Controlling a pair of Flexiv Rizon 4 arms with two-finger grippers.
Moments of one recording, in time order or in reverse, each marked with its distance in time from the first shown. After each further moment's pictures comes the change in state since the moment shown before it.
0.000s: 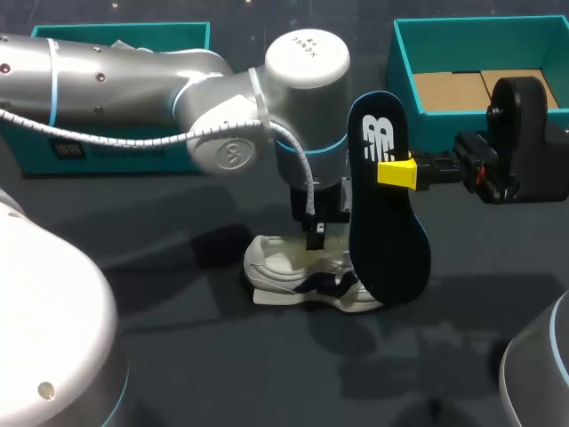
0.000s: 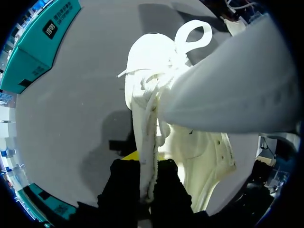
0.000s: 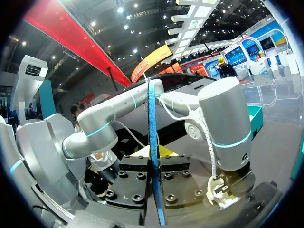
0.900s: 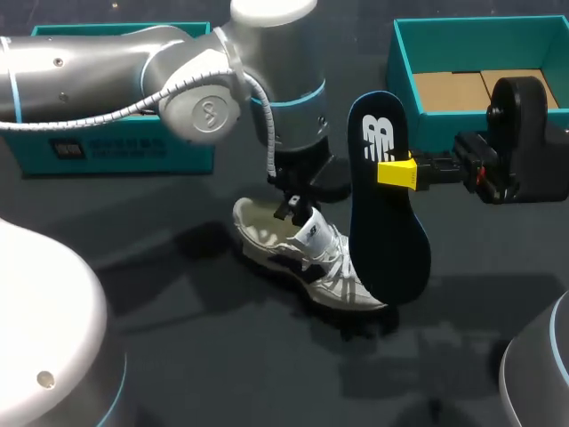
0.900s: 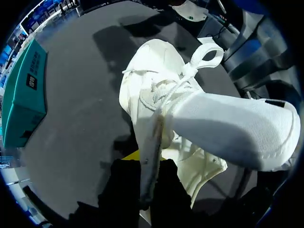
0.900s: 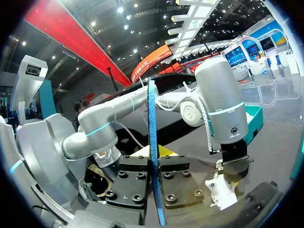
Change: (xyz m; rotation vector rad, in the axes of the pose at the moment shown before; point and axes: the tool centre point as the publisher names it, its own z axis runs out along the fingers) left arm -0.002 0.009 -0.052 0.100 0.080 0.428; right arm 0.000 0.000 0.000 0.000 0.000 0.000
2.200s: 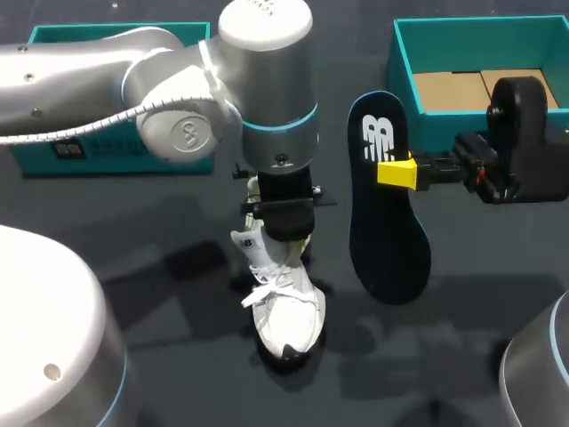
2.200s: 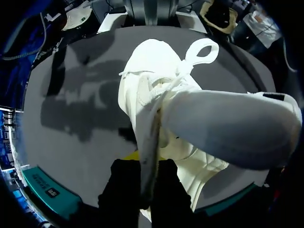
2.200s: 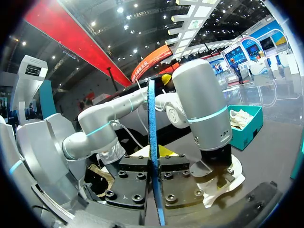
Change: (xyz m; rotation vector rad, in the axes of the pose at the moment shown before) left arm 0.036 -0.002 -0.006 -0.082 0.020 0.989; right arm 0.000 0.000 0.000 0.000 0.000 0.000
